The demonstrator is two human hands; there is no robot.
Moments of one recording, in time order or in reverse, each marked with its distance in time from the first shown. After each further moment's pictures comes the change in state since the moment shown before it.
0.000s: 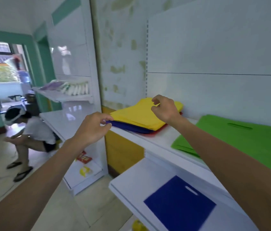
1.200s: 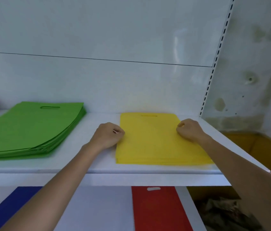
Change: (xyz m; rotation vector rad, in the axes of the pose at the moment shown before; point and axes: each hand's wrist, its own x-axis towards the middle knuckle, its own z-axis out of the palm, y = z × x) left_hand -0.109 0.446 0.318 -0.352 -0.626 0.463; right_hand -0.397 0.297 -0.430 -0.502 0.258 1.008
